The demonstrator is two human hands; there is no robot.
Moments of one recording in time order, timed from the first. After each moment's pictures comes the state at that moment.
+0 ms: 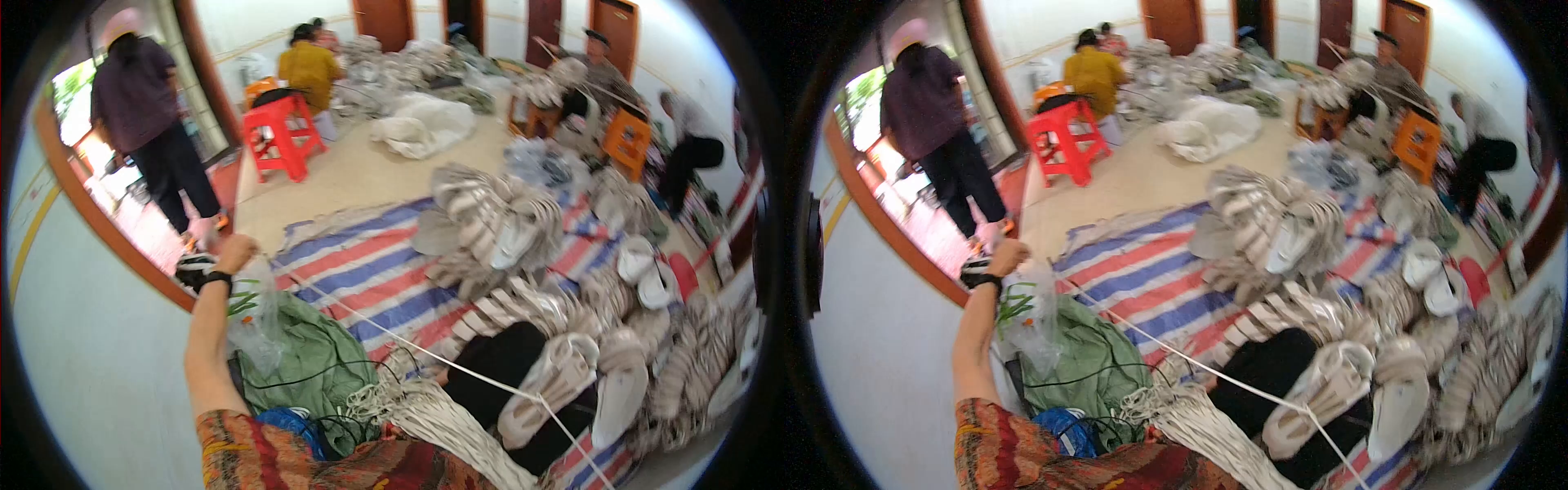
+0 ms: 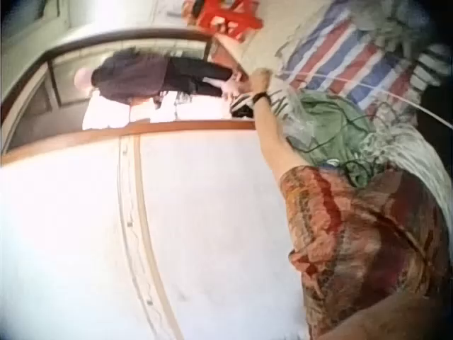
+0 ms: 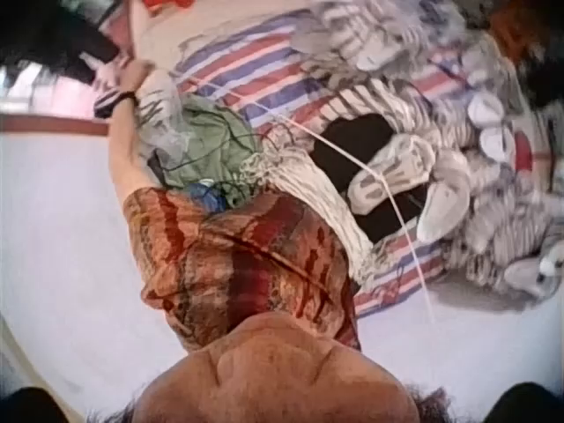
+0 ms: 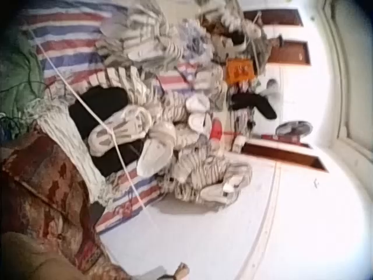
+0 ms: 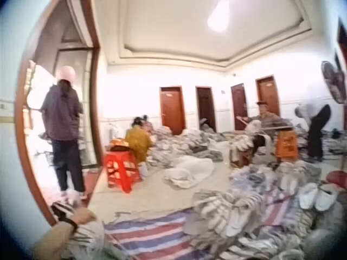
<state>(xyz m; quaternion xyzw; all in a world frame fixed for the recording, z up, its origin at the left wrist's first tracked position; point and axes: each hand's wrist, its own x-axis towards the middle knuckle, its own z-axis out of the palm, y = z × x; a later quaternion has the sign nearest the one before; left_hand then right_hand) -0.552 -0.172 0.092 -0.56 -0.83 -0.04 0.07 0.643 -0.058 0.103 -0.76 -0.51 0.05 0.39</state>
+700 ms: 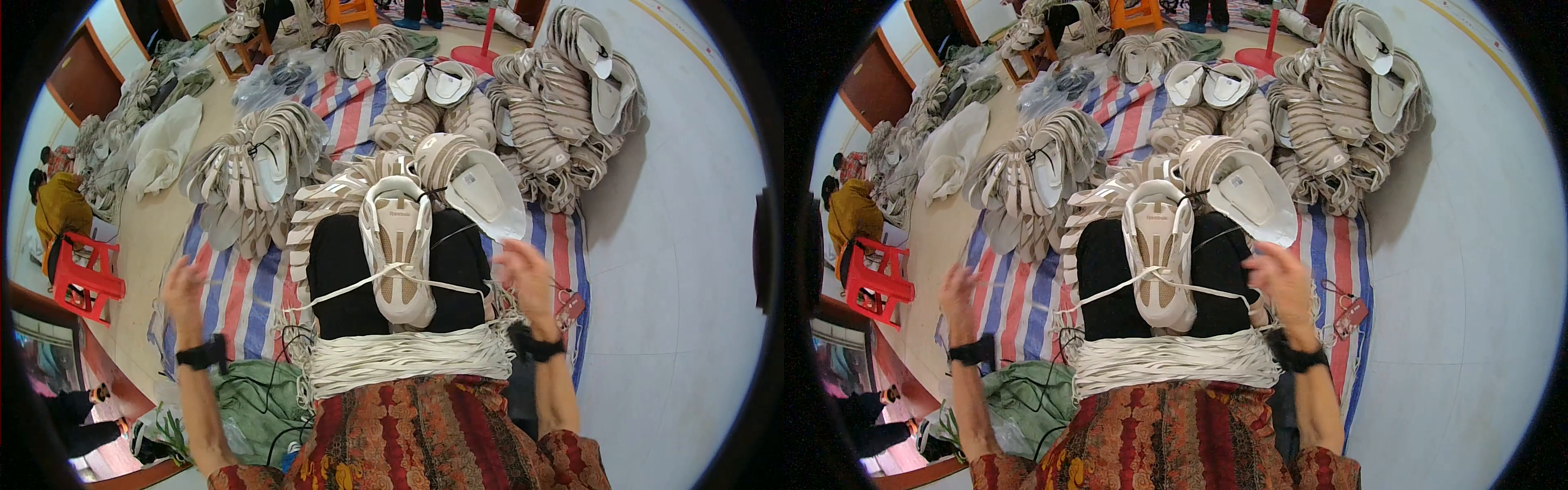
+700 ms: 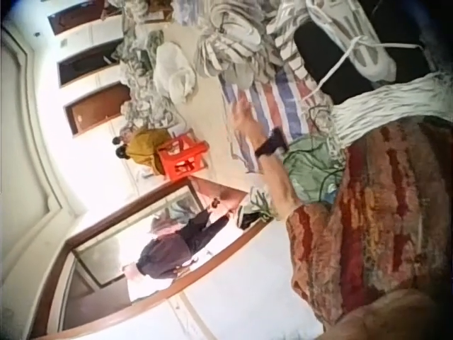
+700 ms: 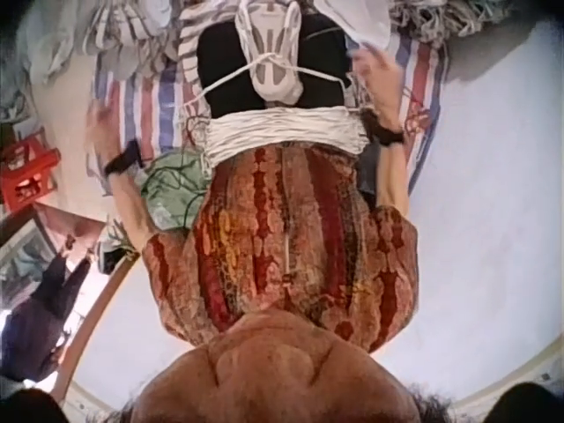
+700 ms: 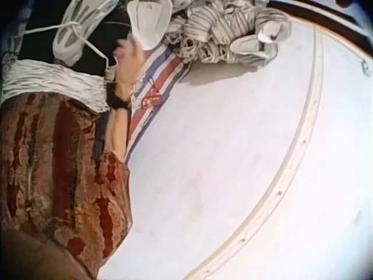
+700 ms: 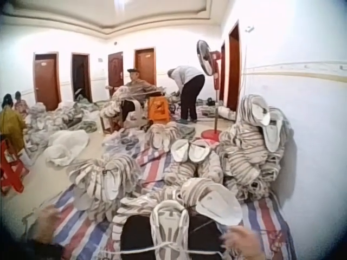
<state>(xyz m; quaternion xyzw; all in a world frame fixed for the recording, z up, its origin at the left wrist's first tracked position) -0.241 0.008 0.051 -0.47 -0.53 -0.58 -0.40 0.274 -0.147 0.054 -0.60 -0.43 0.38 0.55</state>
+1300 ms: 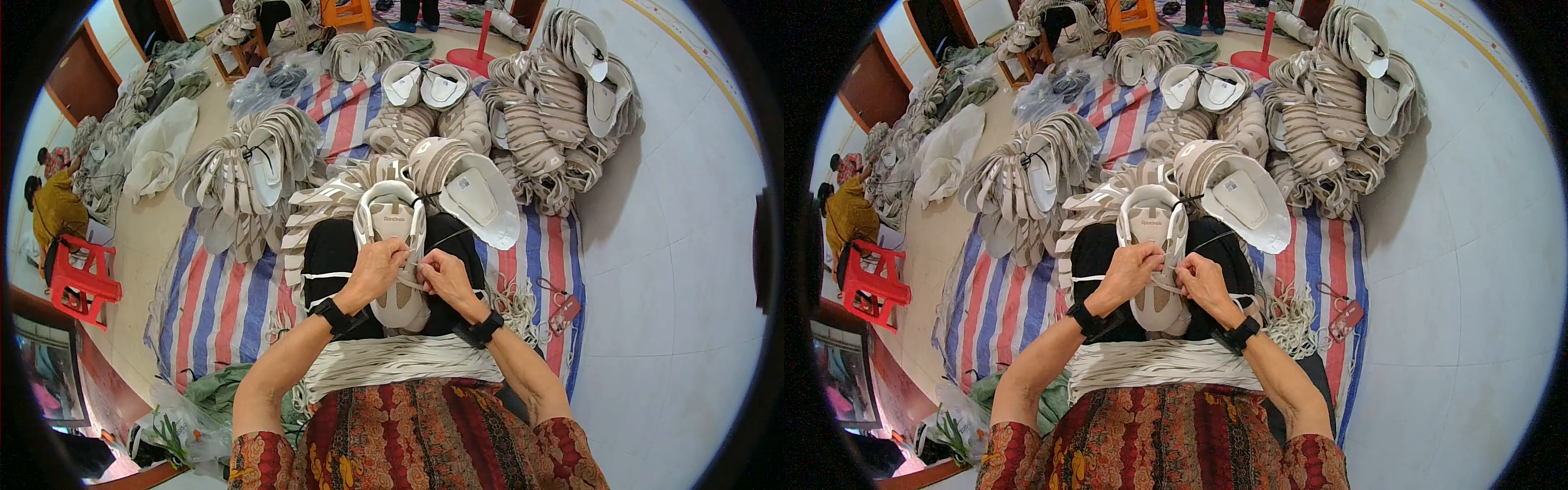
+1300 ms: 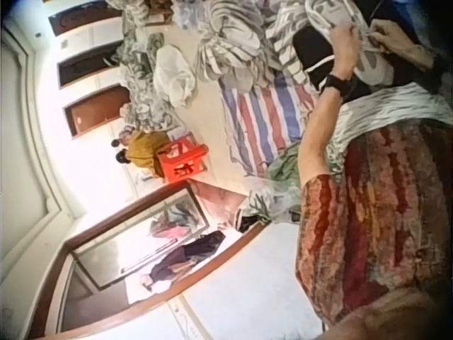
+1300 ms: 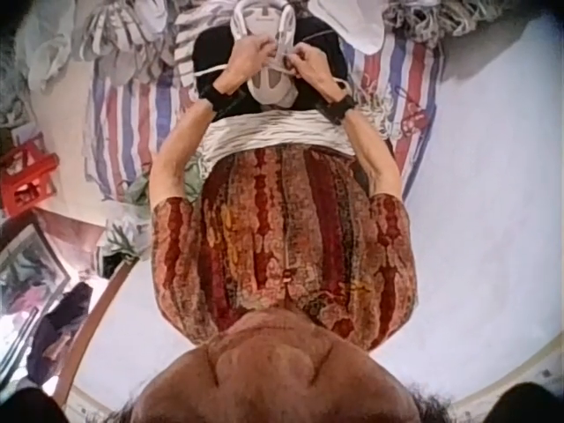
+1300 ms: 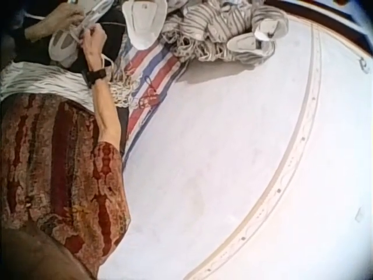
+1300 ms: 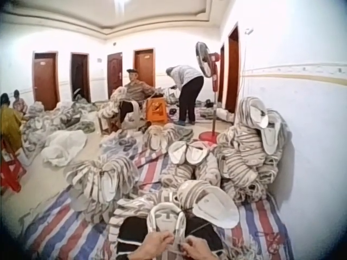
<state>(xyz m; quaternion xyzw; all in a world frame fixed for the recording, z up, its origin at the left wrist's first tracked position) 0.055 -0.005 0.020 -0.77 -0.39 -0.21 -0.46 0.208 -0.082 -0.006 -0.63 -0.47 0.45 0.43</state>
